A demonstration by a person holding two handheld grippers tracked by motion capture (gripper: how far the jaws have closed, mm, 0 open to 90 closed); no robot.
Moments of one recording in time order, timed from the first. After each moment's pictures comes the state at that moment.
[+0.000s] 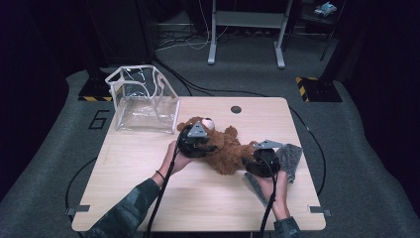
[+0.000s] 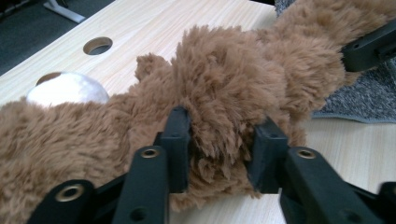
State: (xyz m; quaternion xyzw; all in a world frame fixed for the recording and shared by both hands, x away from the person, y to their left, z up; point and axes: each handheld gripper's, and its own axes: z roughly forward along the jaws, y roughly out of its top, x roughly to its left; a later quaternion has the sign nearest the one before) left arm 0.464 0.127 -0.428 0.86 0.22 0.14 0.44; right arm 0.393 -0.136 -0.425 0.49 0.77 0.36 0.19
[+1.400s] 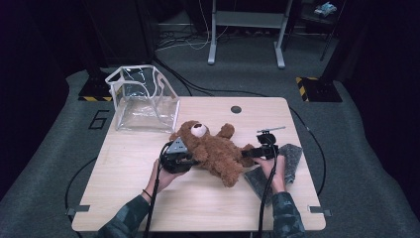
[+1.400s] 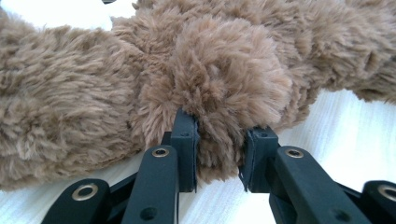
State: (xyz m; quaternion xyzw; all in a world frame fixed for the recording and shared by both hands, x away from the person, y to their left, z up) left arm 0.436 0.175 -0.475 0.84 0.27 0.11 0.46; right arm 0.487 -0.167 -0.475 0.56 0.76 0.33 0.03
